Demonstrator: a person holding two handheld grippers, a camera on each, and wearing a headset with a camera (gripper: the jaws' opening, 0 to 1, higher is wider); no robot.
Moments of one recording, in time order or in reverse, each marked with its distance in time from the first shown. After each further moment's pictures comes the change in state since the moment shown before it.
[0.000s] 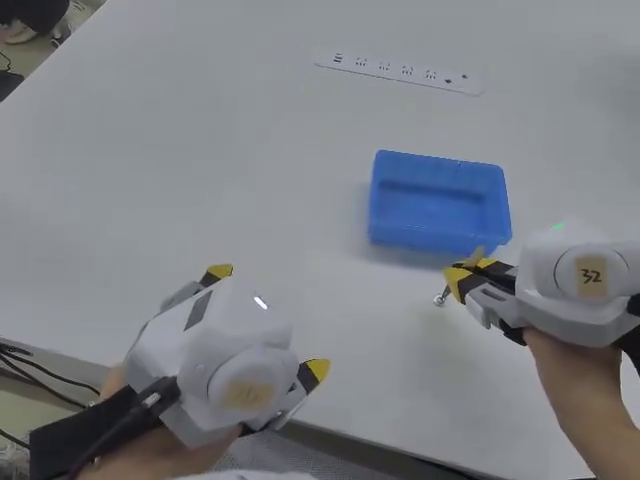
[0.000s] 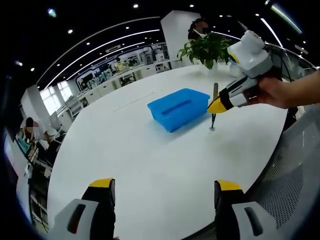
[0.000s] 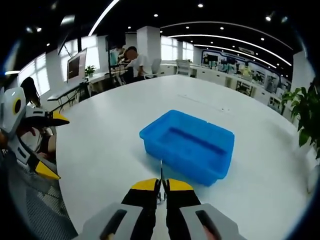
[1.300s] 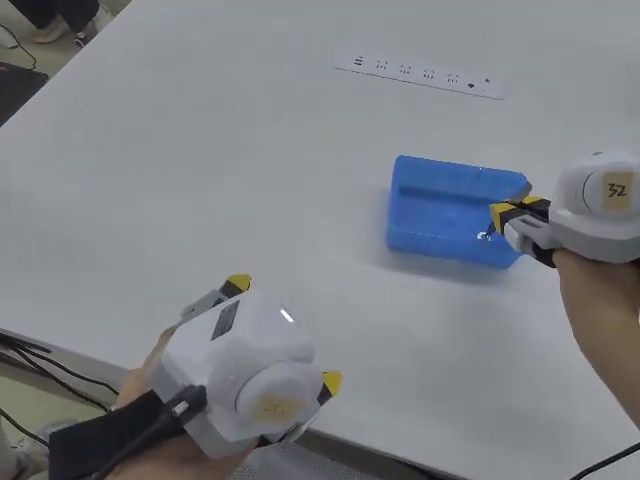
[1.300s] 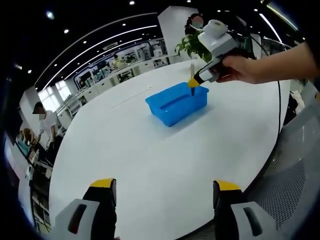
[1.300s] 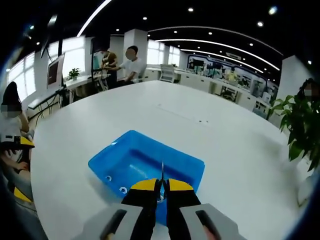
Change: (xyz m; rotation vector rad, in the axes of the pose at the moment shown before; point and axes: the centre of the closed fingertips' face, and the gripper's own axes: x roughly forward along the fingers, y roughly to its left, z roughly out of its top) left arm 0.001 -0.002 -0.006 0.024 0.045 -0.002; right arm 0.037 -0.077 0.046 0.005 -0.033 -0.145
